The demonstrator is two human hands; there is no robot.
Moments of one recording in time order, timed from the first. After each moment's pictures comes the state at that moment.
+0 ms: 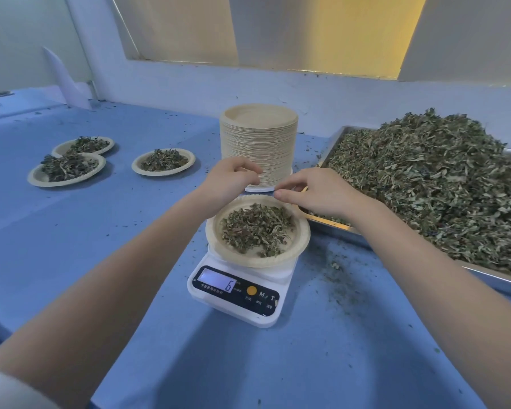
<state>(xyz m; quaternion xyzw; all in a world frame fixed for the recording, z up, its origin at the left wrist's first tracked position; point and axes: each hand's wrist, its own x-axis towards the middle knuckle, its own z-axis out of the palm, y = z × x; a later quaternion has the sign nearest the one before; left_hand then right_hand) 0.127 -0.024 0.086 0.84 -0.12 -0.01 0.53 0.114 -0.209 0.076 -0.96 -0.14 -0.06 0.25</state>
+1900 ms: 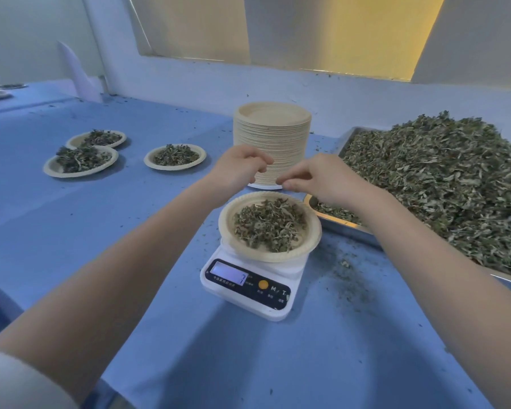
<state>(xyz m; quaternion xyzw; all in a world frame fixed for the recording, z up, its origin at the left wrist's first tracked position) 0.123 -0.016 0.099 0.83 -0.12 0.01 0.54 0.109 -0.190 0.097 -0.95 -0.16 -0.05 0.25</state>
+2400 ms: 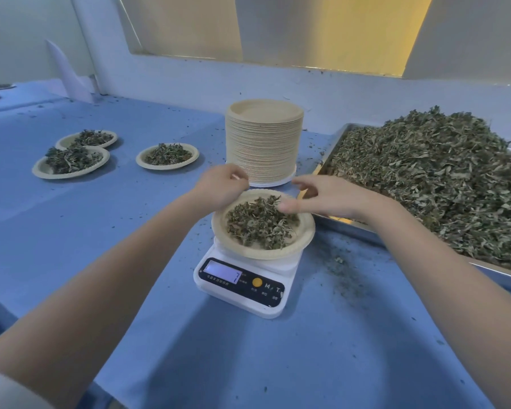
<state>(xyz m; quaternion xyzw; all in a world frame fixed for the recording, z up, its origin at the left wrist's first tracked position) 0.131 -0.003 0.071 0.92 -0.09 0.00 0.39 0.097 -0.214 0.079 -0.96 -0.11 0.08 0.24</state>
